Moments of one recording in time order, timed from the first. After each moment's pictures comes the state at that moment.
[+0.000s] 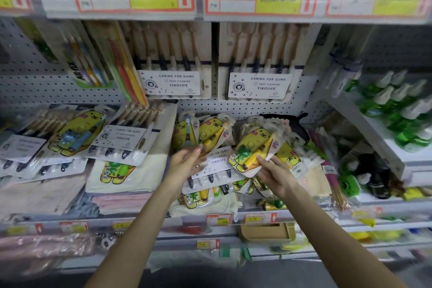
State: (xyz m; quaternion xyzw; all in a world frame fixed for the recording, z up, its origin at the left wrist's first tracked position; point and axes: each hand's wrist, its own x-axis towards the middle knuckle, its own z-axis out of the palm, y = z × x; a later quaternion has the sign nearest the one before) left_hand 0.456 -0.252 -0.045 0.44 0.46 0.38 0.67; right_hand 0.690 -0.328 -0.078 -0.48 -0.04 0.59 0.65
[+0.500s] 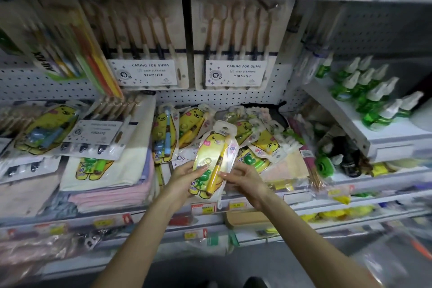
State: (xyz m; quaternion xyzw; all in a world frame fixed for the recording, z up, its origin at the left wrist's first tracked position) left_hand 0.476 -0.295 -0.080 0.42 0.46 0.25 0.74; right_hand 0.647 -0.367 -0.086 -0.59 -0.23 0.58 0.51
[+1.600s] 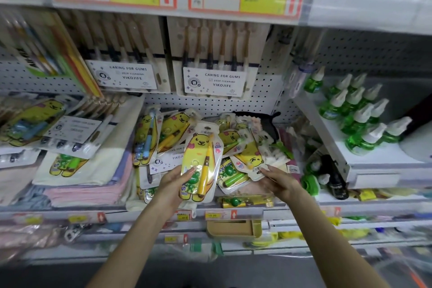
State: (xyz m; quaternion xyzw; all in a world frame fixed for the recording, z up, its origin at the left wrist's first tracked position) left_hand 0.527 -0.320 -0.071 0.32 0.45 0.35 0.76; right_hand 0.818 -0.374 -0.104 -0.62 0.02 0.56 0.54
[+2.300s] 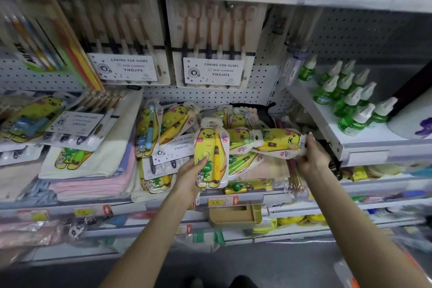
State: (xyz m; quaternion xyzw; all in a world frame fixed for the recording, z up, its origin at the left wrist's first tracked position) left_hand 0.552 -0.334 -0.074 0.26 0.46 0.34 0.78; right_hand 0.839 -0.395 -0.047 -0.55 0.07 0.33 0.76
